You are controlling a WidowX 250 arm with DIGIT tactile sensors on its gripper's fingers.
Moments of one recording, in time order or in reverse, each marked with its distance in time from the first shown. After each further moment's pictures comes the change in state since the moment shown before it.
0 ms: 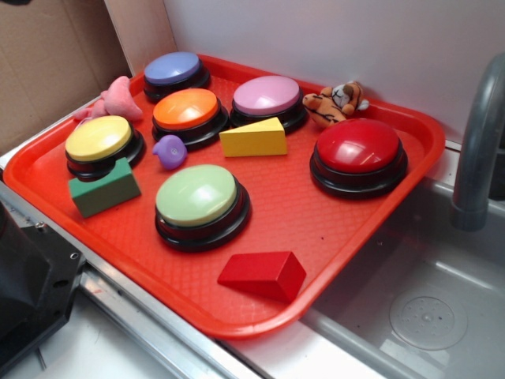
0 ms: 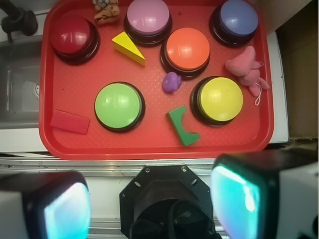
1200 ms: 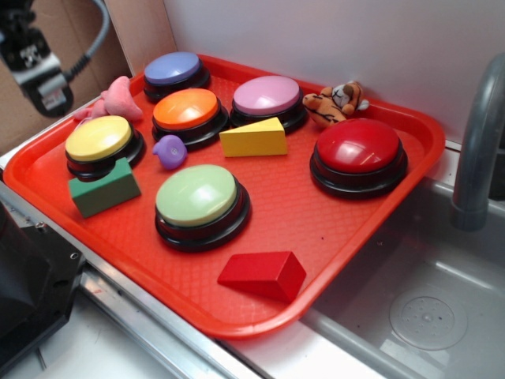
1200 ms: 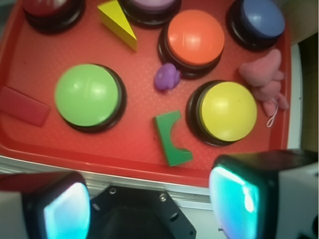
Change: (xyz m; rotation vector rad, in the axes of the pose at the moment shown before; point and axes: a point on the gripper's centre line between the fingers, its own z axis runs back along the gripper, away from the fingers) arm 0.002 0.030 -0.084 0.062 -0.049 -0.157
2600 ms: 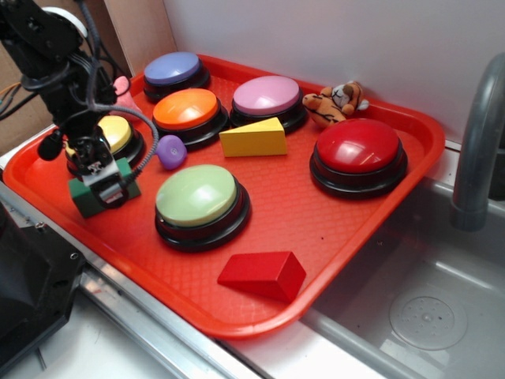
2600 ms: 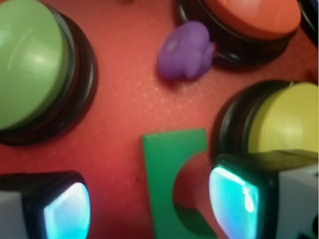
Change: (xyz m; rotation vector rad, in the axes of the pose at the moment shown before) arm 0.008 0.009 -0.109 -0.024 -0.017 -0.200
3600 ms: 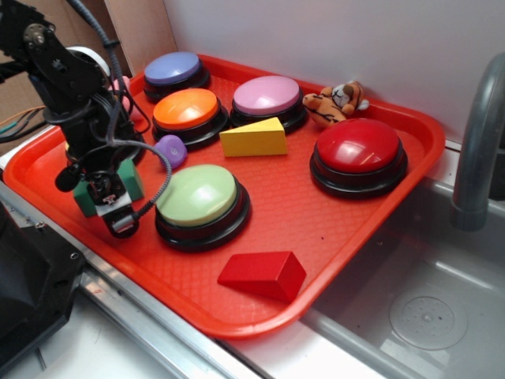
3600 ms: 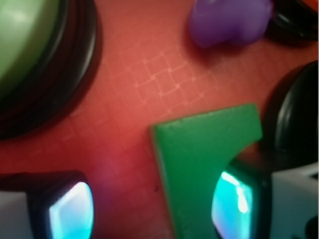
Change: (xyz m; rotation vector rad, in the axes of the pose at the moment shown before) arm -0.005 -0.006 -0.026 0.000 0.044 0.005
